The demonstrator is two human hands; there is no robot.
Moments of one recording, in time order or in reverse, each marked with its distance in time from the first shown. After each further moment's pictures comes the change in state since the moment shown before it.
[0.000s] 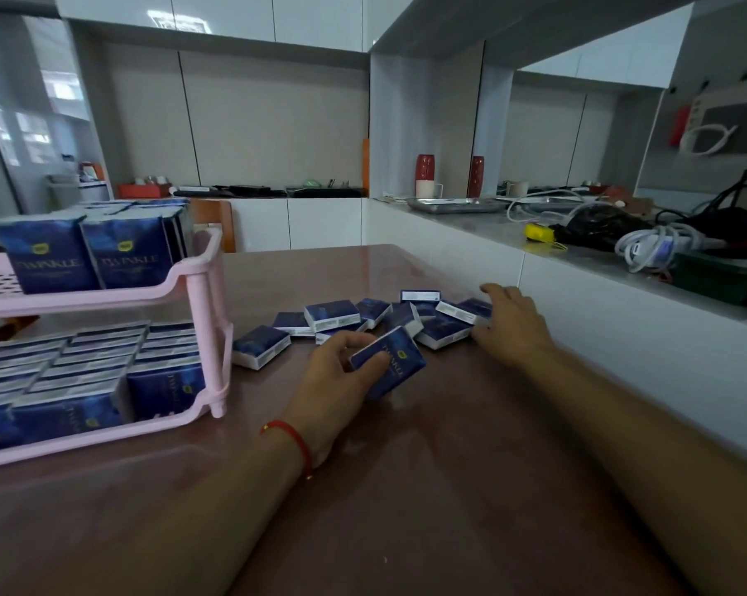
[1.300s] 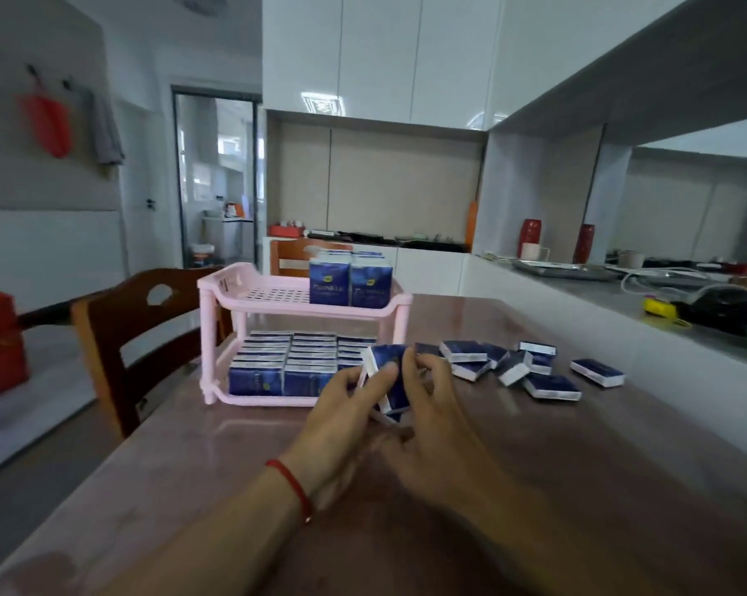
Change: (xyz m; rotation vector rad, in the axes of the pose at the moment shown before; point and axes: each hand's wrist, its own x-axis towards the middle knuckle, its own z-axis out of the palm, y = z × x) left_hand -0.140 0.064 -0.132 -0.450 0.201 -0.107; right_hand -0.240 -0.230 -0.019 0.385 -0.034 -0.789
